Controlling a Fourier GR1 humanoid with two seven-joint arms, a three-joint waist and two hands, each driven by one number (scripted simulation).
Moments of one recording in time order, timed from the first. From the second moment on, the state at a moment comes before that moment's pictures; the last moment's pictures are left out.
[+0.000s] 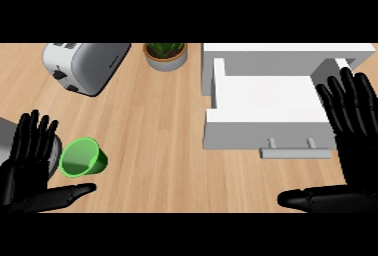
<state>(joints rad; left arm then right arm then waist) 0.12 0.06 0.20 -1.78 0.18 -0.09 -0.13 -0.08 -0.08 -0.03 -2.08 -0.11 0.08 0.14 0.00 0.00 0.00</state>
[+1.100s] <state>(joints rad) 0.04 0.14 0.32 -1.26 0.17 -0.20 -0.44 -0.10 -0.09 -0.05 -2.07 -0.15 0.11 0.16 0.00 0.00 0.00</state>
